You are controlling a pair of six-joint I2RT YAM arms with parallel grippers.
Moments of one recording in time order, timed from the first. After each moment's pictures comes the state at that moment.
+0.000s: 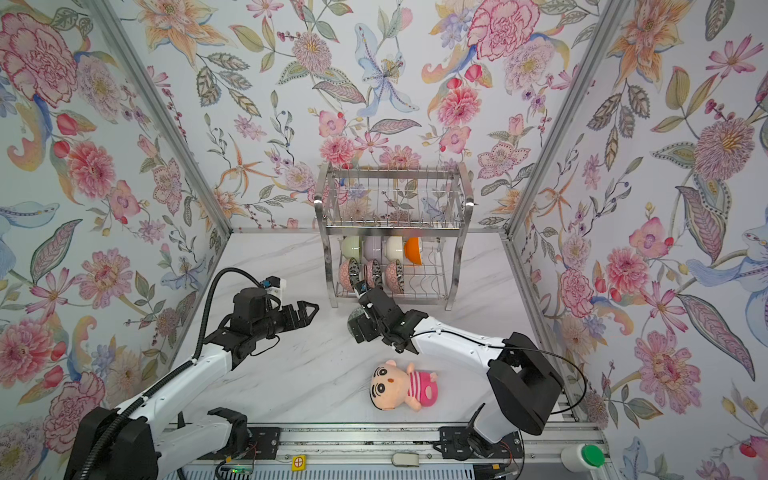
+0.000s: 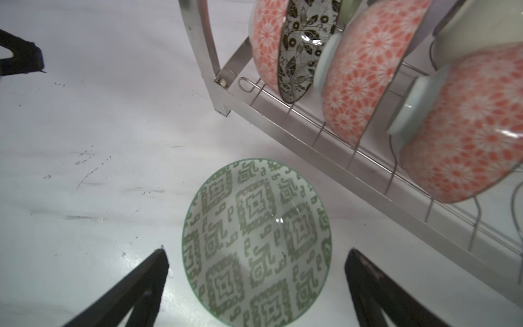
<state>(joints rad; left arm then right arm) -0.29 1.09 0.56 -0.09 0.32 -0.55 0.91 1.56 1.00 -0.26 0.20 0.20</state>
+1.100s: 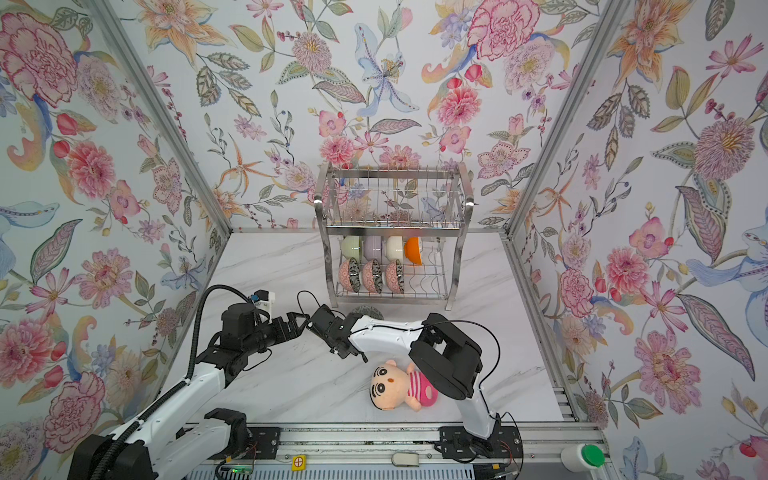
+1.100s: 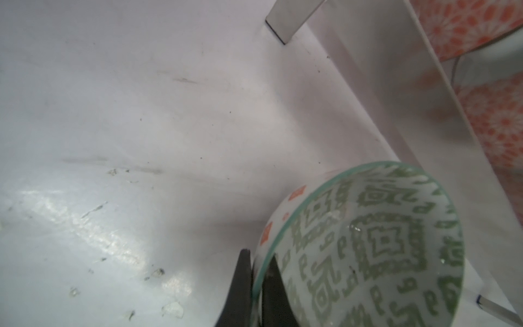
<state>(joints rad) -0.20 0.98 0.43 -0.08 0.36 -0.55 1.10 2.00 1.39 -0.63 0.45 0.20</state>
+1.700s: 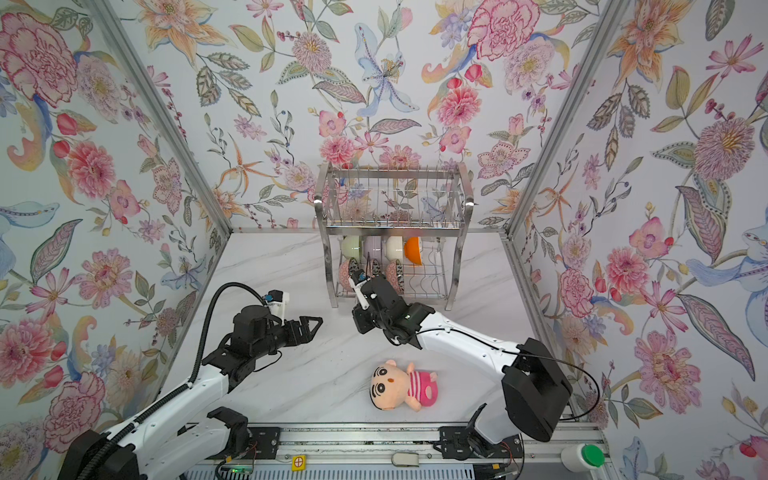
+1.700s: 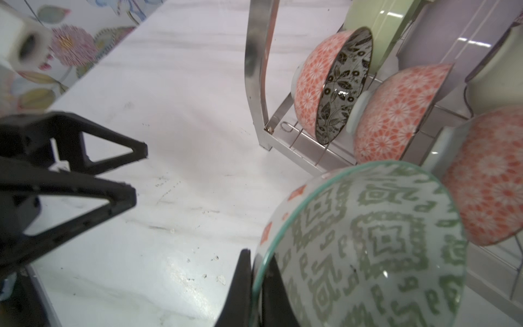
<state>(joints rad) -0.43 0.99 0.43 0.00 0.26 -0.57 0.84 1.44 1.01 -0.22 -0.02 0.25</state>
